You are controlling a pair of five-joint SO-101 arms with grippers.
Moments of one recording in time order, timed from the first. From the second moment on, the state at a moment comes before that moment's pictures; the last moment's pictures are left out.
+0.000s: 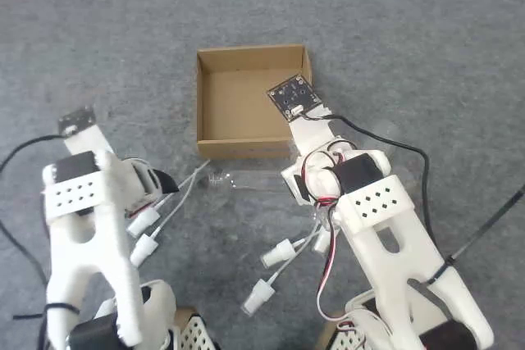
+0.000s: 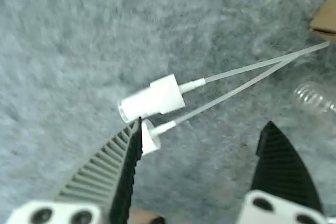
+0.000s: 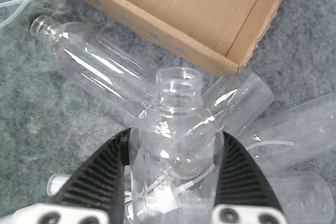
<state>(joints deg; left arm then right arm) -23.6 -27.6 47.2 80.7 18.9 -28.4 -30.5 38.6 64.1 7.4</state>
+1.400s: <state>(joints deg) -23.9 -27.7 62.8 64.0 44.2 -28.4 -30.5 38.6 64.1 7.4</state>
